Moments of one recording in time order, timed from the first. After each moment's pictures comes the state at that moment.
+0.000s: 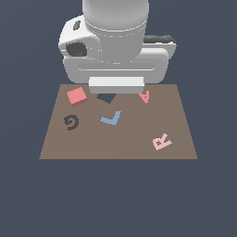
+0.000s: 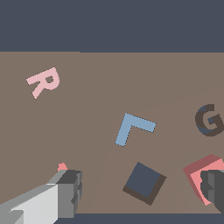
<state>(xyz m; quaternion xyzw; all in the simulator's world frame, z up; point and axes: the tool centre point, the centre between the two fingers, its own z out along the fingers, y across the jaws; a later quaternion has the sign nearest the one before) -0.004 -0.004 0.161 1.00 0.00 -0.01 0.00</state>
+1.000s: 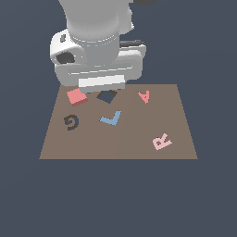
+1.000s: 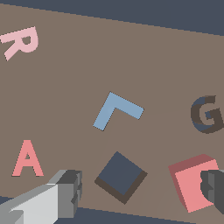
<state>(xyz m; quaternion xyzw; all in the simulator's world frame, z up) -0.035 -0.043 0.130 1.00 0.07 0.00 0.00</state>
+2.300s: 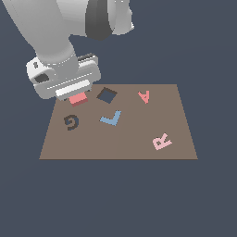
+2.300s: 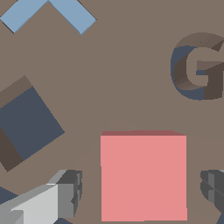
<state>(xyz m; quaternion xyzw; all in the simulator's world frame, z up) -0.079 -0.155 0.051 0.97 0.23 0.00 0.00</state>
